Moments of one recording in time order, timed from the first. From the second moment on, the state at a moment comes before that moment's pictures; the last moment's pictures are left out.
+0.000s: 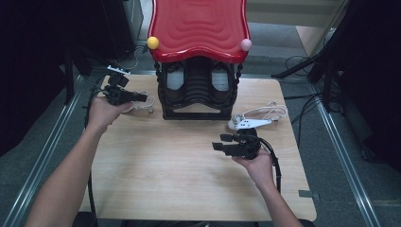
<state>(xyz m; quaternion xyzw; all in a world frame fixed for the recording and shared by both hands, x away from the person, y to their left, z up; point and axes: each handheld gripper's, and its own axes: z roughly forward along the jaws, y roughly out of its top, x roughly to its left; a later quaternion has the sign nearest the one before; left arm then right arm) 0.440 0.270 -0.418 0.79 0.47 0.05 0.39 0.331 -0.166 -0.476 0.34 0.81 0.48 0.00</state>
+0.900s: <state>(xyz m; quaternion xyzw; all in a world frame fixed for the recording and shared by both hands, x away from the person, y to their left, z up) 0.467 0.291 -0.472 0.76 0.54 0.04 0.36 0.325 -0.180 -0.483 0.36 0.80 0.47 0.02</state>
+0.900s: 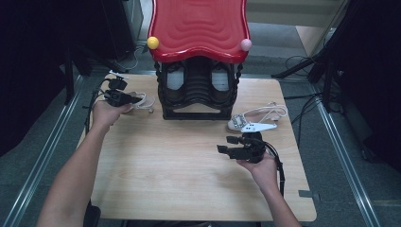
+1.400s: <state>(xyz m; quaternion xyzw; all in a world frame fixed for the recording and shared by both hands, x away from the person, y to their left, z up) 0.453 0.302 -0.479 0.76 0.54 0.04 0.35 0.331 -0.170 -0.482 0.35 0.81 0.47 0.01</state>
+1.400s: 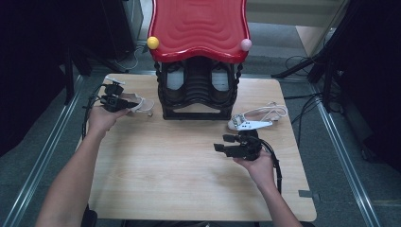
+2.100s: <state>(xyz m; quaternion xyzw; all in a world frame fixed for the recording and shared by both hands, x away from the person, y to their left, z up) 0.430 0.351 -0.477 0.75 0.58 0.05 0.31 0.342 -0.162 -0.482 0.35 0.81 0.47 0.00</state>
